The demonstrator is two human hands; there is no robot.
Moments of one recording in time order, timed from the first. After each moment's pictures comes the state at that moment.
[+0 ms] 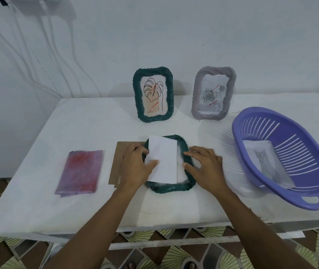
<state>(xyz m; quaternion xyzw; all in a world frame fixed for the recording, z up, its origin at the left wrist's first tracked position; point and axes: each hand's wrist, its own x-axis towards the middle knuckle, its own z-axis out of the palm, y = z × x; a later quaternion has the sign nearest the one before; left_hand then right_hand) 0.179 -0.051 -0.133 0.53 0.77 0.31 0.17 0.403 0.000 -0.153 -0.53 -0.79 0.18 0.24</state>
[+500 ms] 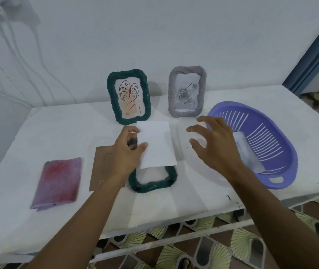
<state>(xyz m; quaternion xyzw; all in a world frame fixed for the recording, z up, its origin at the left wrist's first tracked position) 0.208 -0.044 -0.077 0.46 0.64 0.50 0.36 0.447 0.000 -0.058 -0.53 -0.81 -0.01 0.27</state>
